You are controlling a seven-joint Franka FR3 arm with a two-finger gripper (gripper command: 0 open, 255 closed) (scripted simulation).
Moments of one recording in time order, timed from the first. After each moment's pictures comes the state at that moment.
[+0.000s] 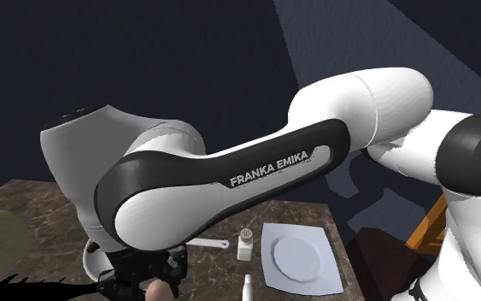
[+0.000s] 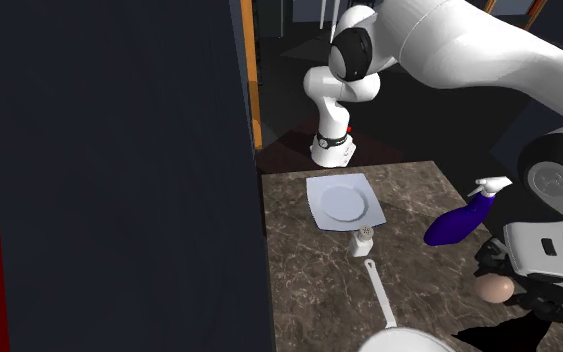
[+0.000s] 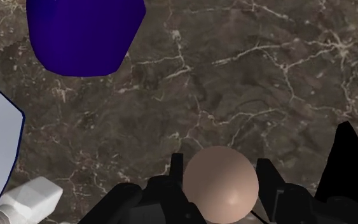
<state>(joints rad) 0.55 0.63 0.56 -1.25 -0.18 1.64 1.39</state>
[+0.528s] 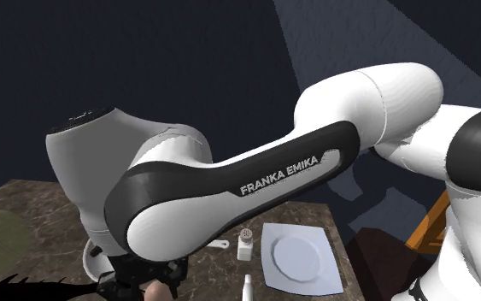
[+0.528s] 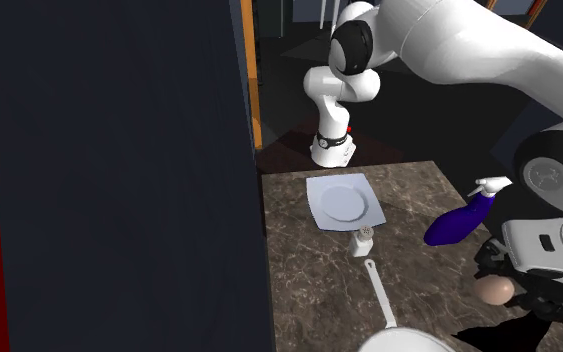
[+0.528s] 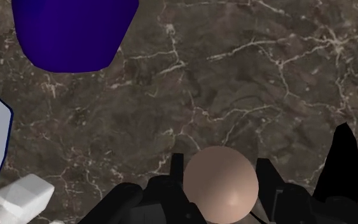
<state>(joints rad) 0.55 0.59 0.56 -1.32 -0.19 1.72 1.39</state>
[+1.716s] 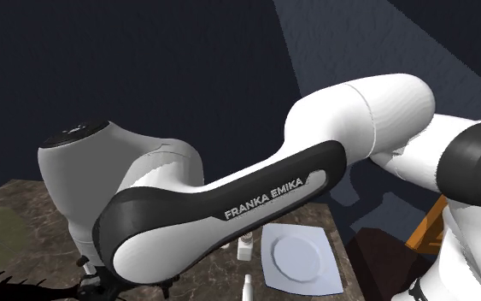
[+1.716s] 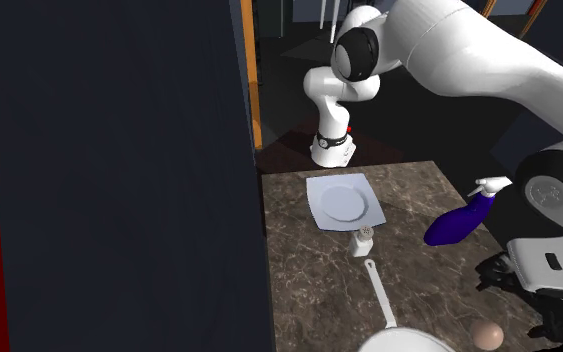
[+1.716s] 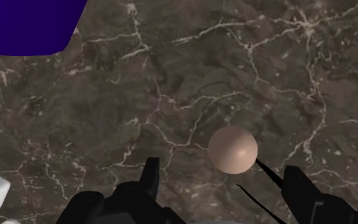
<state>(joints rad) 0.63 0.63 0.47 -1.28 -0.18 1.81 1.37</state>
